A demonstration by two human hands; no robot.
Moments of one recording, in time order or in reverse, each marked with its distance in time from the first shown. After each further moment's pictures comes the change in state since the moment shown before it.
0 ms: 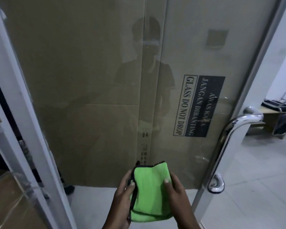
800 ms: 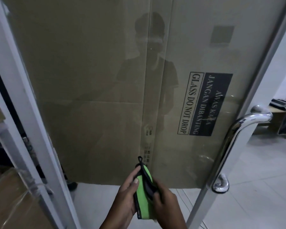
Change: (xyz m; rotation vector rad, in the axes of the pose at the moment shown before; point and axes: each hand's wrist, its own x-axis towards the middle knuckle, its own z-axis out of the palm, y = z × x) left_hand -0.002 0.010 -0.004 -0.078 -0.142 -0.088; right_hand -0.013 -0.008 0.033 -0.426 -0.055 -0.109
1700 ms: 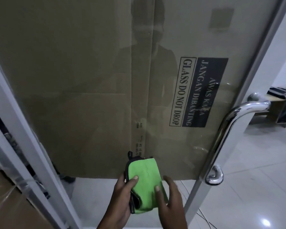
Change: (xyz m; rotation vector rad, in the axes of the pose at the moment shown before) left_hand 0.025 -0.039 0.012 0.035 0.082 0.026; right_hand -0.001 0.077 0.002 0.231 0.253 0.018
